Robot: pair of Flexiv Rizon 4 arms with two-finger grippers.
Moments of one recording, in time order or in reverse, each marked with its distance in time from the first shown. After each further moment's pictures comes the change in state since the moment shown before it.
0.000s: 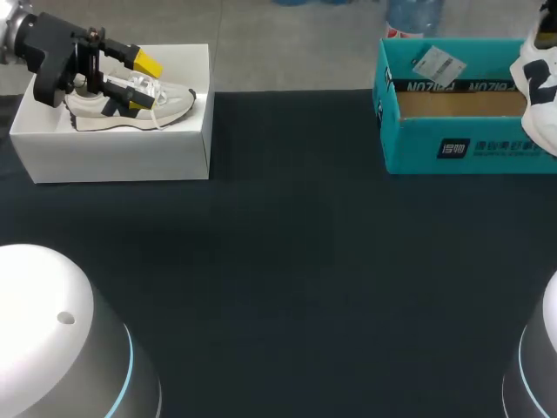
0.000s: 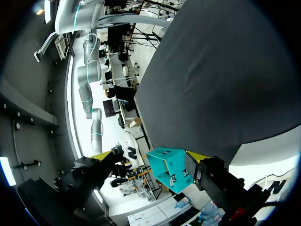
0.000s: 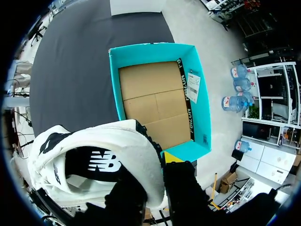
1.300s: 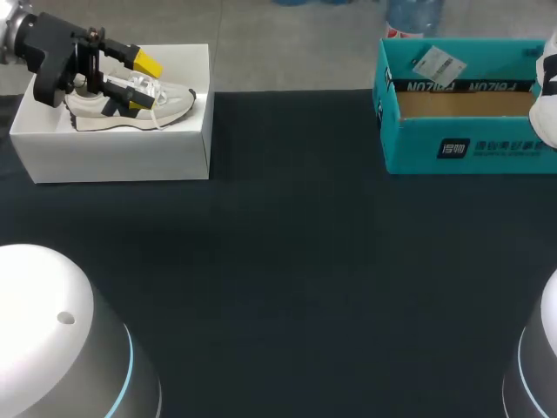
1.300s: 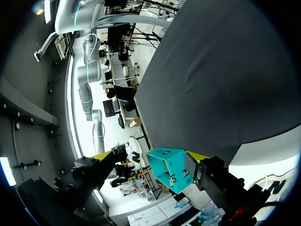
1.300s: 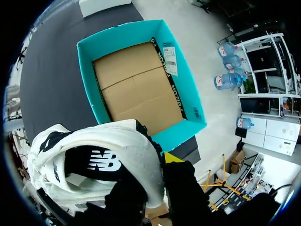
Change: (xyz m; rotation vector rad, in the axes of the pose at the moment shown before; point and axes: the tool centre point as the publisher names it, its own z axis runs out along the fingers) left arm 0.000 0.000 0.000 0.000 0.000 0.000; right arm -0.040 -0.064 0.035 0.071 -0.017 0.239
